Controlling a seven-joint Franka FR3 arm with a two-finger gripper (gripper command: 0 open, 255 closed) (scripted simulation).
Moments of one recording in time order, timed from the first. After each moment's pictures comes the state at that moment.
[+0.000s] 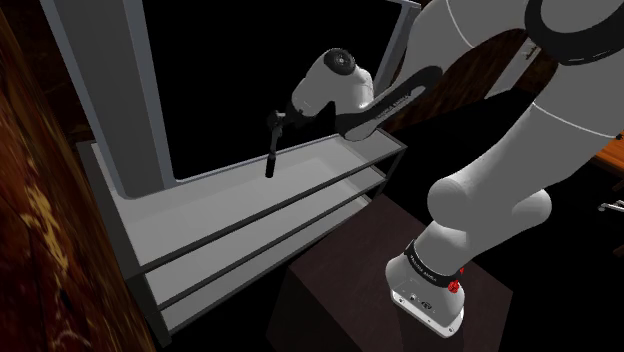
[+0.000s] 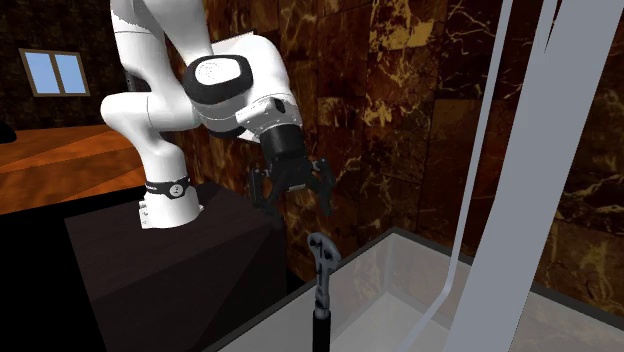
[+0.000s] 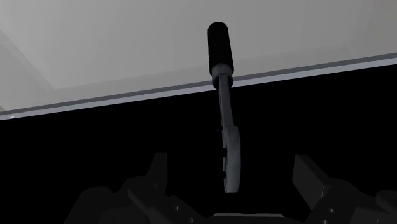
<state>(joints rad) -0.61 0.03 0.58 -2.47 -1.07 2.97 1.27</state>
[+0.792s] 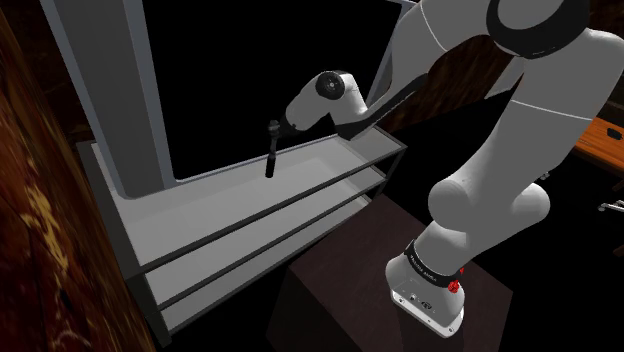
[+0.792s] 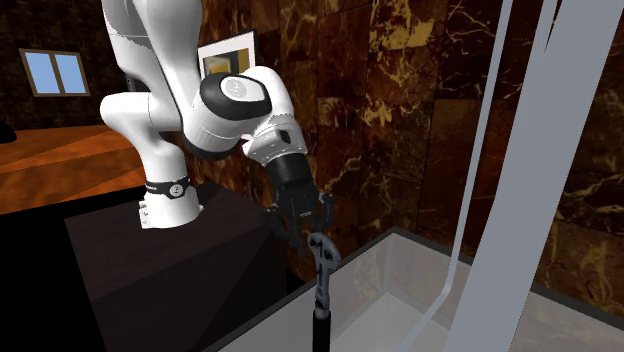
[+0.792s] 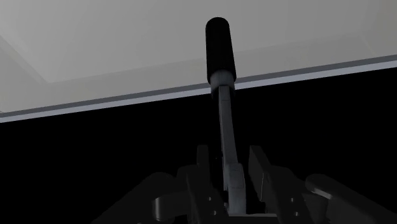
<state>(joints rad) -0.56 0.21 0.53 -2.34 -1.63 2.91 1.77</state>
